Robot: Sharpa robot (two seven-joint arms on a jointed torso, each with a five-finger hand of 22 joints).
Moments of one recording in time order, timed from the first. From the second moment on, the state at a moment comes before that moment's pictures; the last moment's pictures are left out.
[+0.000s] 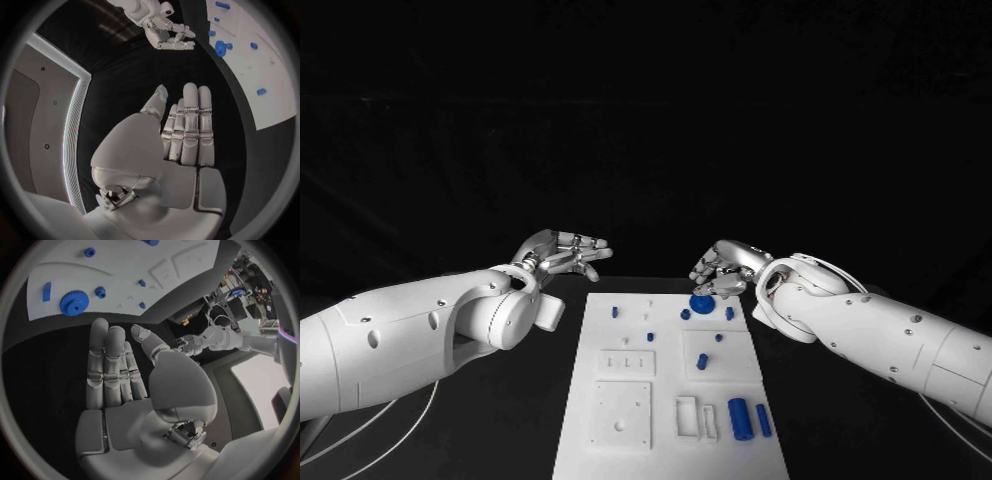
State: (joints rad) left arm 1.38 -0.79 -0.19 1.42 -0.13 -0.40 0.26; left_hand 1.42 0.01 -0.01 -0.08 0.06 1.03 0.14 0.06 0.07 1.19 0.09 0.06 0.06 1.30 0.00 0.63 0.23 0.07 1.02 -0.01 0.70 0.48; right arm 1.12 -0.63 0.16 1.18 -1.43 -0.23 0.04; right_hand 1.26 -0.10 0.32 -0.28 0.36 1.13 0.11 0.06 0.07 1.22 0.07 0.06 0.06 1.46 -0.03 0.75 0.61 0.15 1.31 -0.04 0.68 0.46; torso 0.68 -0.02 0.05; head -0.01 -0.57
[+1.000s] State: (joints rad) left arm 1.40 -0.81 -0.17 1.50 -0.15 -0.37 0.24; left_hand 1.41 0.01 -0.01 -0.09 0.06 1.02 0.14 0.06 0.07 1.19 0.09 0.06 0.06 1.28 0.01 0.63 0.20 0.07 1.01 -0.01 0.70 0.48; right arm 1.11 -0.59 0.14 1.21 -1.86 -0.22 -0.10; right_hand 1.26 -0.14 0.40 -0.28 0.29 1.13 0.11 0.06 0.07 1.16 0.08 0.06 0.06 1.45 -0.01 0.83 0.58 0.15 1.37 -0.03 0.67 0.67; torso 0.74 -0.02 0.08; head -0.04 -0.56
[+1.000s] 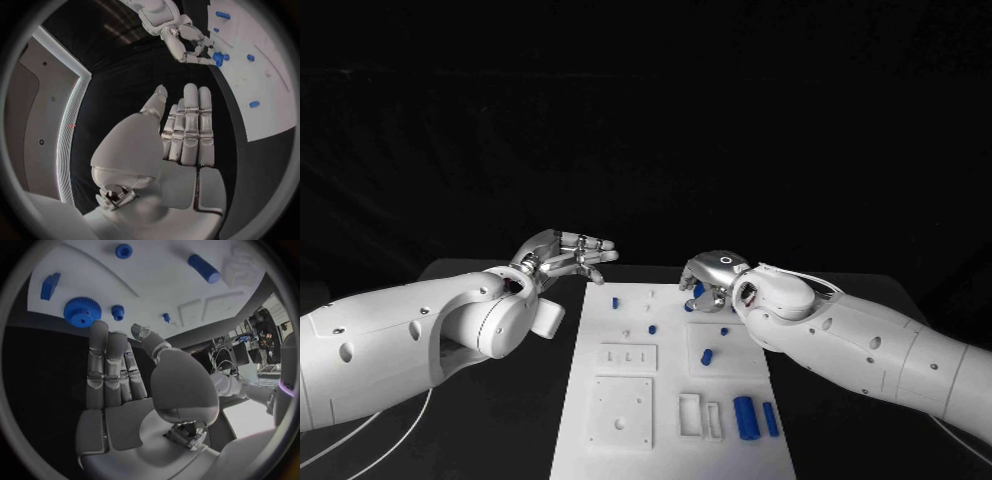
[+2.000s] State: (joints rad) left arm 1.41 -0.82 -0.17 1.51 -0.16 -0.37 0.24; left_hand 1.41 0.01 -0.01 -0.09 0.06 1.02 0.14 0.06 0.06 1.18 0.09 0.06 0.06 1.28 0.01 0.63 0.19 0.07 1.01 -0.01 0.70 0.48; right arm 1.10 -0.59 0.14 1.18 -1.90 -0.21 -0.13; right_hand 1.25 -0.14 0.48 -0.27 0.24 1.13 0.11 0.06 0.07 1.17 0.08 0.06 0.06 1.45 -0.01 0.85 0.58 0.15 1.41 -0.04 0.55 0.88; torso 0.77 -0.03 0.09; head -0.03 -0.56
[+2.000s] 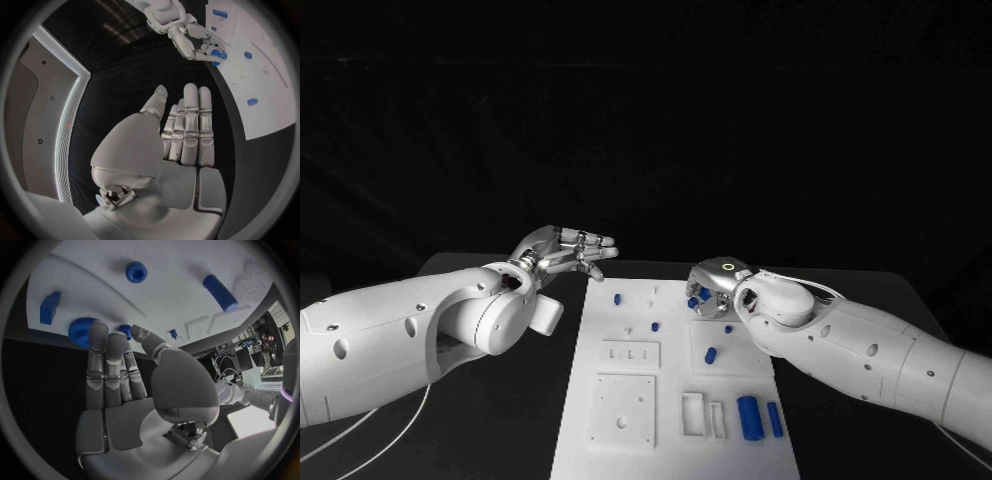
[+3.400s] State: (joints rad) left arm 1.42 -0.81 -0.17 1.50 -0.17 -0.36 0.23; left_hand 1.41 0.01 -0.01 -0.09 0.06 1.02 0.14 0.06 0.06 1.18 0.09 0.06 0.06 1.28 0.01 0.63 0.19 0.07 1.01 -0.01 0.70 0.48; right arm 1.09 -0.57 0.14 1.22 -1.93 -0.26 -0.18; right_hand 1.27 -0.12 0.61 -0.23 0.12 1.23 0.09 0.06 0.08 1.32 0.04 0.06 0.06 1.44 -0.04 0.86 0.59 0.11 1.43 -0.07 0.66 1.17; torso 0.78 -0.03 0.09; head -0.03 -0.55
